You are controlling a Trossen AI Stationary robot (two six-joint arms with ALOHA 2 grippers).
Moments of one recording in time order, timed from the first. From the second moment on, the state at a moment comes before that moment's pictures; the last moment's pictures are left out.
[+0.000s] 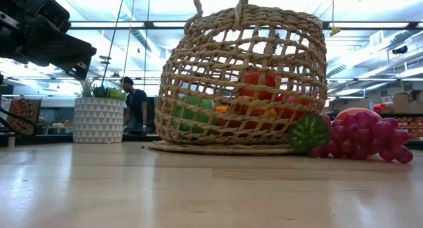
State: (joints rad) left arm -0.19 0.16 0.01 0.08 -0.08 -0.15; right arm 0.84 1.63 0.89 -0.74 -0.12 0.94
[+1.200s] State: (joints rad) left arm -0.19 0.16 0.01 0.08 -0.08 -0.15; right arm 0.75 1.63 0.94 -0.94 -0.18 0.83
